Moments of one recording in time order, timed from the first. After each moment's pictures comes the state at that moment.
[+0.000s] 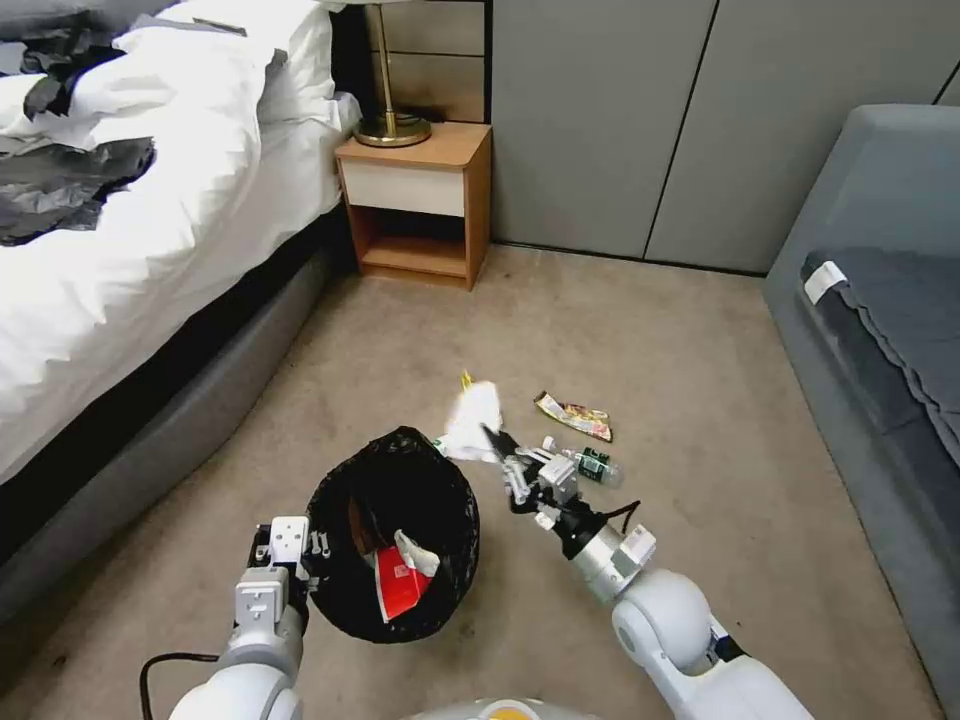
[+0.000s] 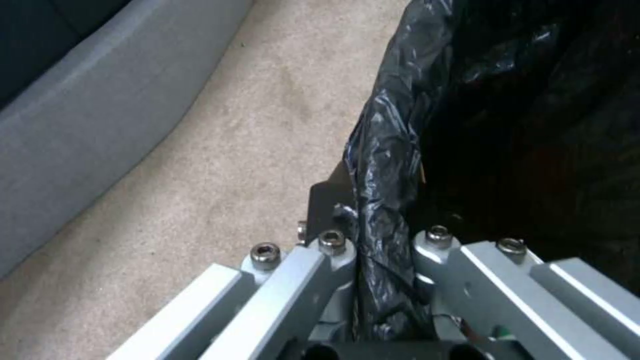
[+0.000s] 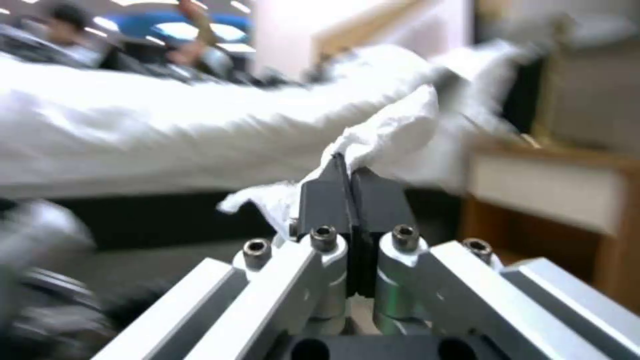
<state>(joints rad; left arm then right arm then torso) 1.77 -1.46 -0.56 -2.24 -0.02 0.47 -0.15 -1.32 1.19 0.09 1.94 0.28 0.34 -0.39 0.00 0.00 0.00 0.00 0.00</state>
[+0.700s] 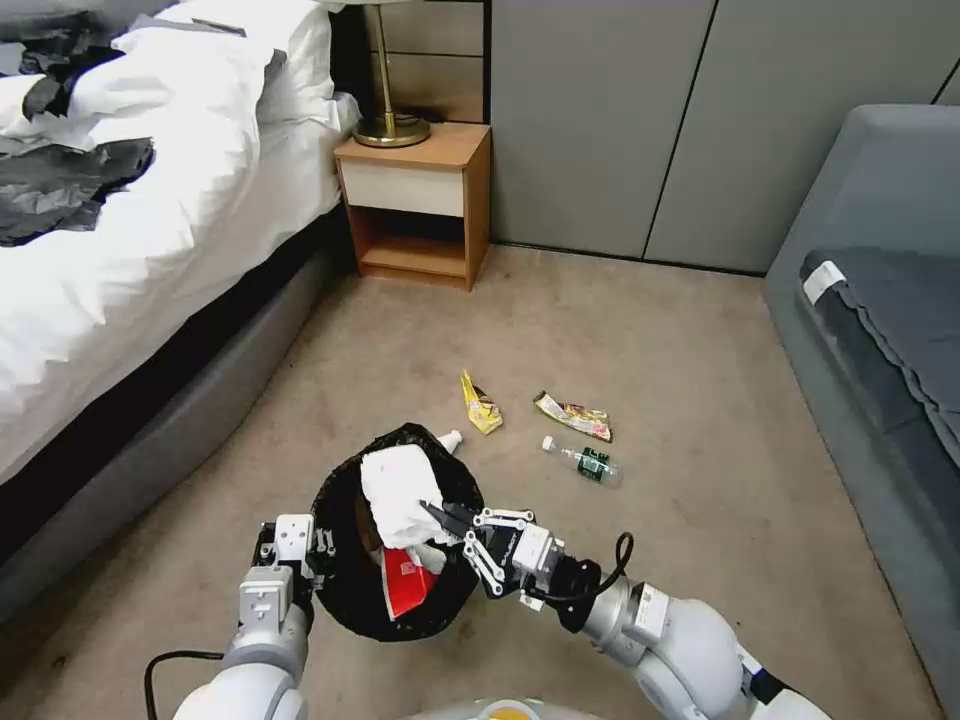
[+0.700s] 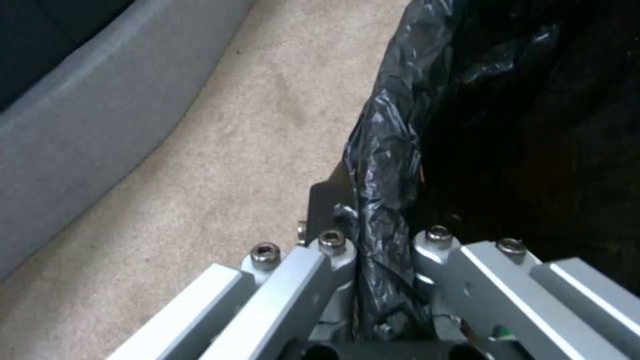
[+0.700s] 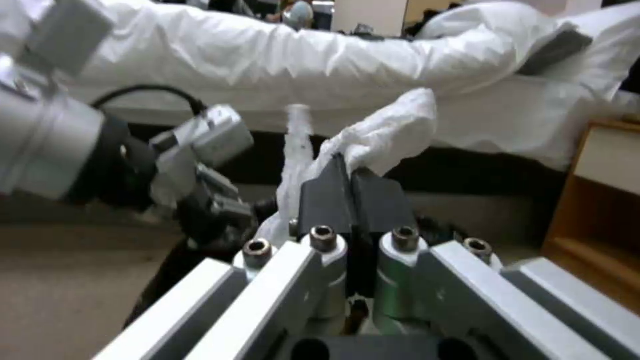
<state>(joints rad) 1.77 -1.46 -0.55 -2.25 -0.01 0.47 -0.15 -1.36 1.06 0.01 1.97 0.23 0.34 -0.46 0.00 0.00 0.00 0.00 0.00</state>
